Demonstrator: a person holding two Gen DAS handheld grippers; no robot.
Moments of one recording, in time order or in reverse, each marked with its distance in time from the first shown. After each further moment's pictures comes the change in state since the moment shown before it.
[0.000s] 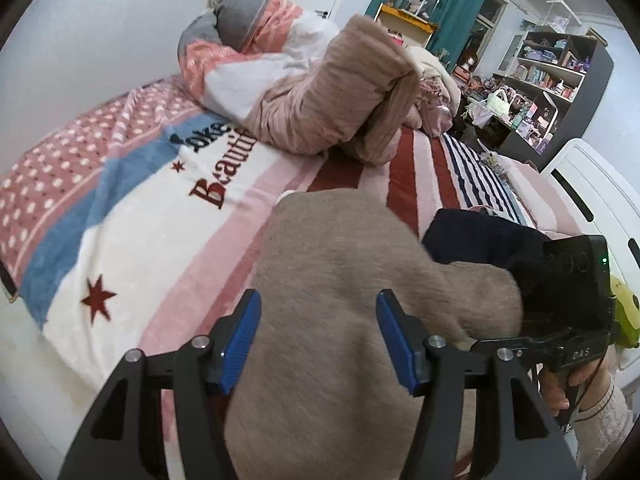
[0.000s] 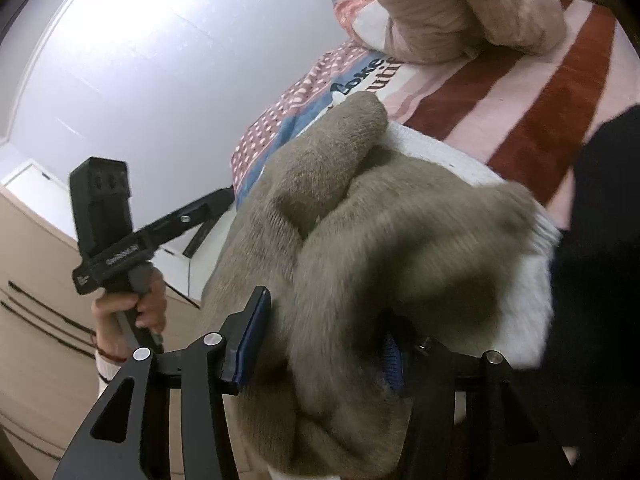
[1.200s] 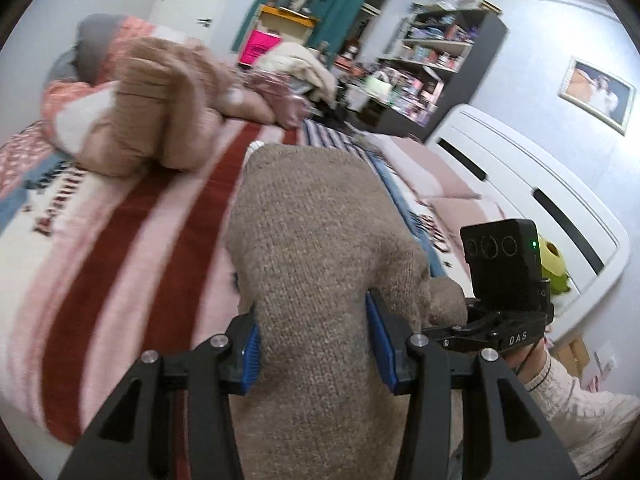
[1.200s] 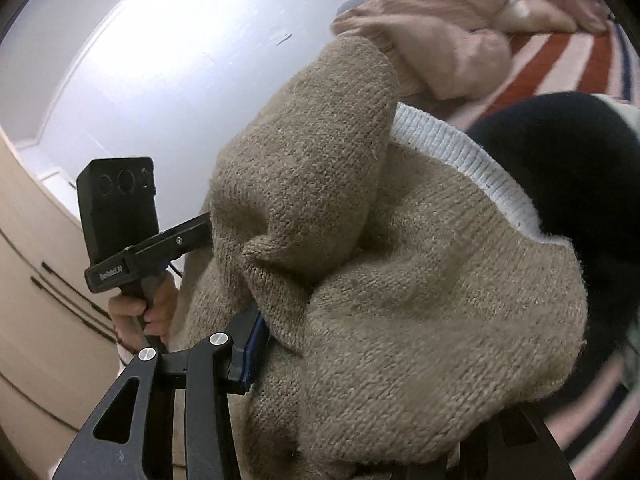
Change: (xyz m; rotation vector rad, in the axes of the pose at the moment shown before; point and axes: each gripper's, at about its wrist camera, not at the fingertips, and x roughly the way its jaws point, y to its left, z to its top) left arm -0.033 -0.164 -0.014 0.165 -0.002 -0.353; right arm -0.117 -0.024 -0.042 -0.032 -0.155 0.054
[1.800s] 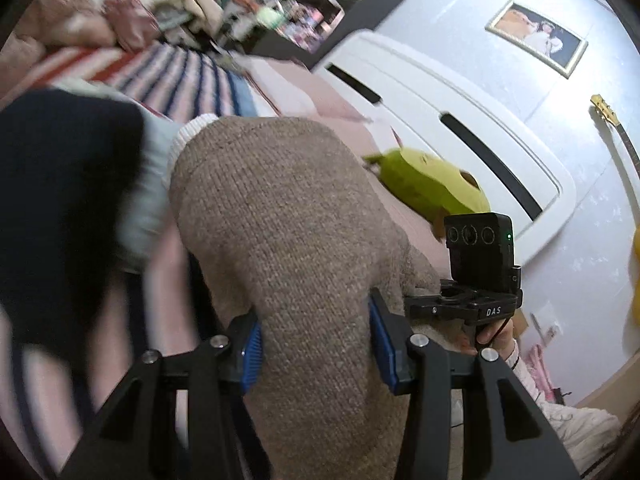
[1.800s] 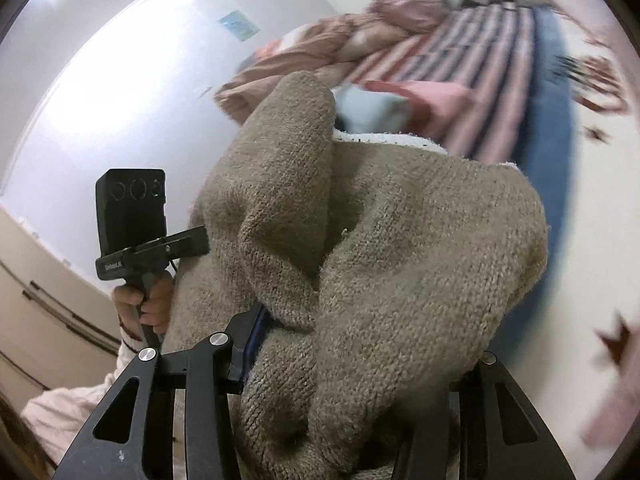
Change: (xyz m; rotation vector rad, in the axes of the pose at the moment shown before) left arm 0.176 -0.258 -0.079 0.061 0.190 -0.370; right arm -0.308 -0.111 -0.204 0.150 -0.157 -0.211
